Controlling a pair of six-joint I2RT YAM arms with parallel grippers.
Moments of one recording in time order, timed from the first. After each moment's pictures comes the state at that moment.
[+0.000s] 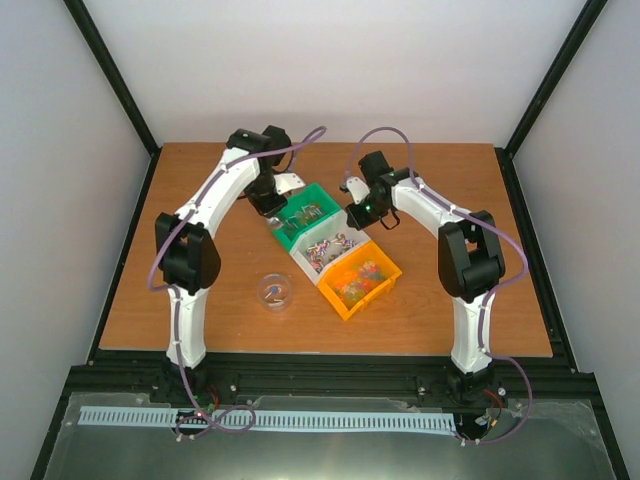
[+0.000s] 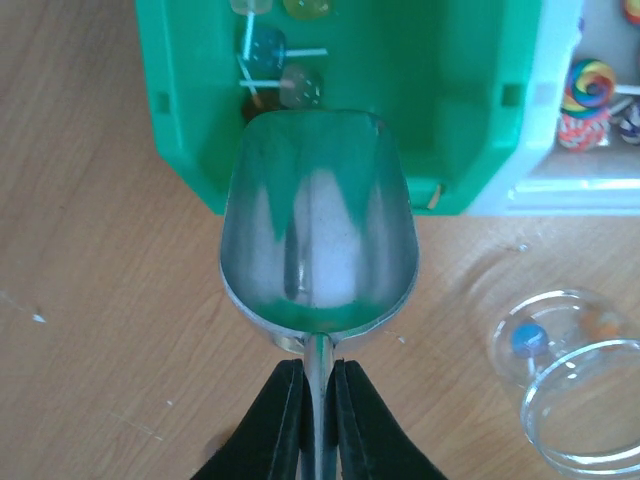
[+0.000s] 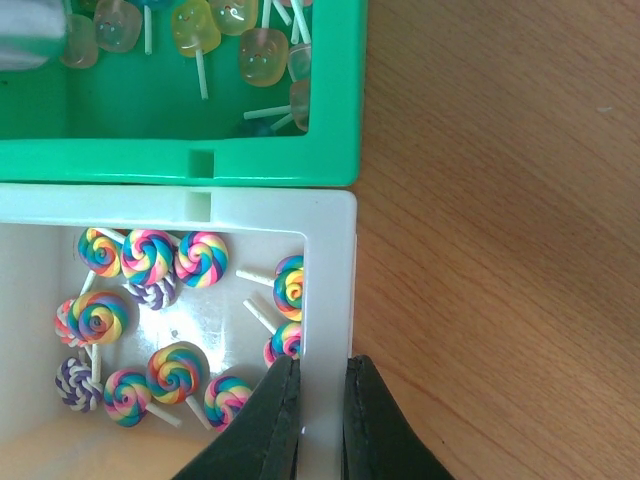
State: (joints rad) left arm -0.40 2.09 2.09 -1.48 -0.03 0.51; right arm 0.43 2.05 1.65 -0.78 -0.31 -0.16
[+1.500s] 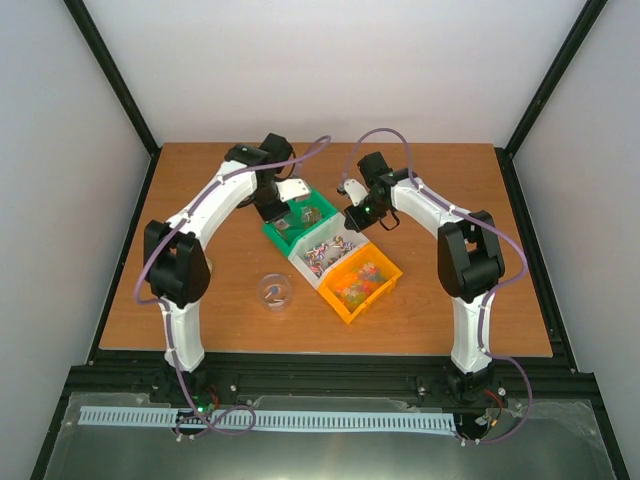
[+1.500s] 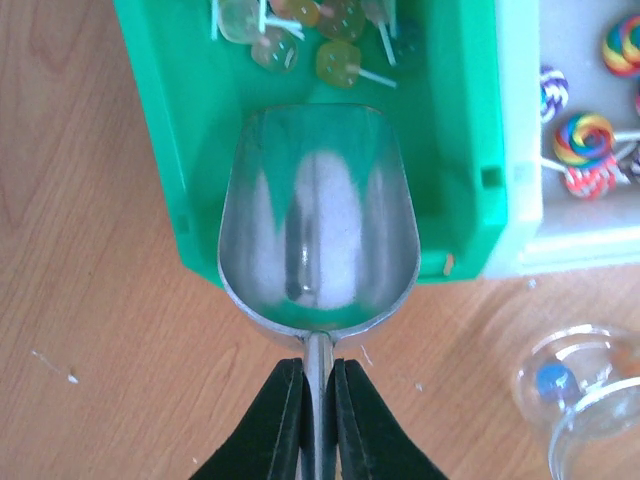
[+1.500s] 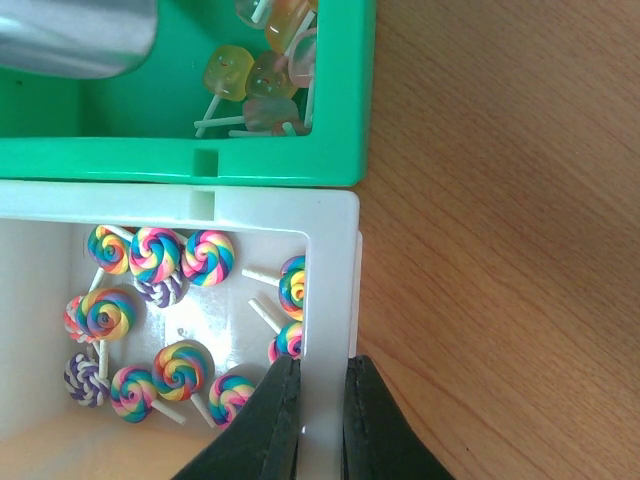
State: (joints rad) left arm -0.43 1.98 1.88 -1.23 -0.04 0.59; right arm 0.43 2.05 1.65 -0.80 -0.36 -0.20
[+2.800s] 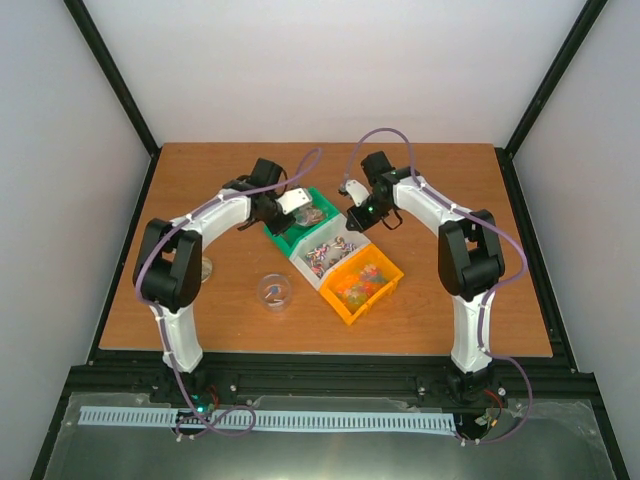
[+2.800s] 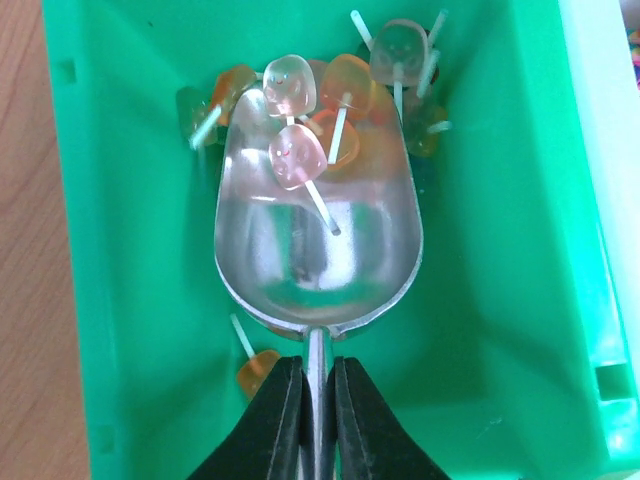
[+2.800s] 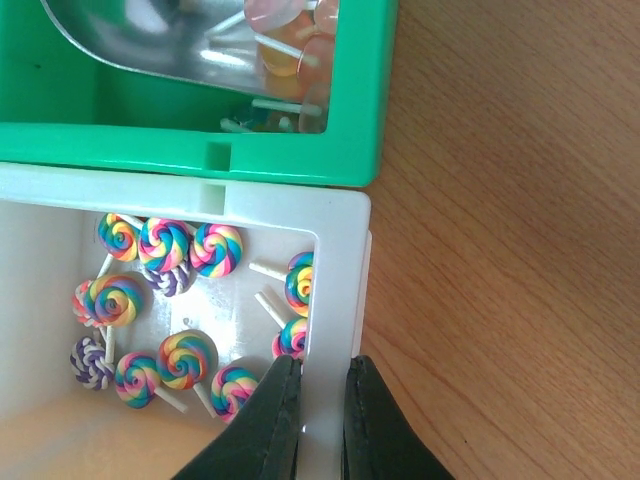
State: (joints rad) left arm -0.39 1.92 1.45 -0.64 0.19 0.61; right arm 0.42 2.07 1.66 -0.84 -0.40 -0.27
